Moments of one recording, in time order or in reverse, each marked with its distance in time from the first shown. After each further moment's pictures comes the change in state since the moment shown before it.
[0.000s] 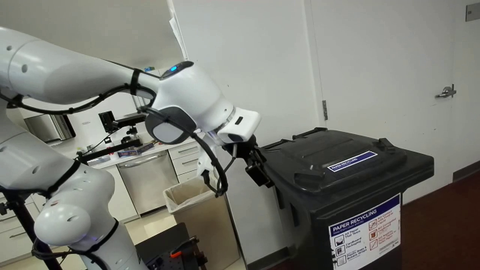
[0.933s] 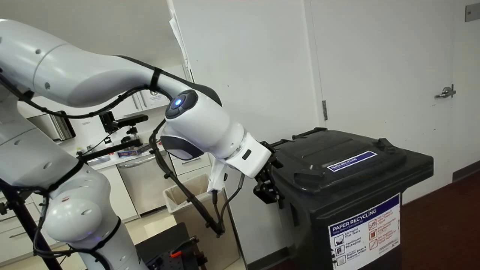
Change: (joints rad) arm 0.182 0.111 -0.186 0.012 0.430 0.156 -0.090
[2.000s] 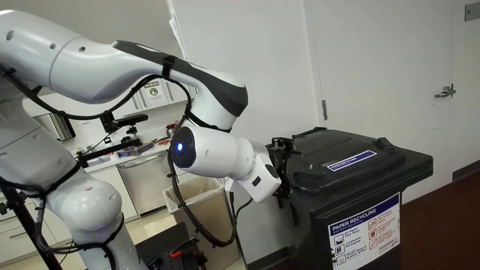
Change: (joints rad) arm 0.417 0.053 -0.407 0.140 0.822 -0.026 -0.446
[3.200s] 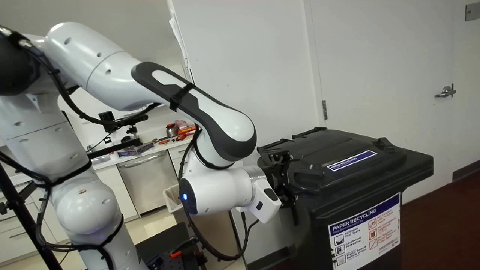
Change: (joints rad) arm -0.125 0.237 0.073 -0.034 0.597 -0.371 -0.586
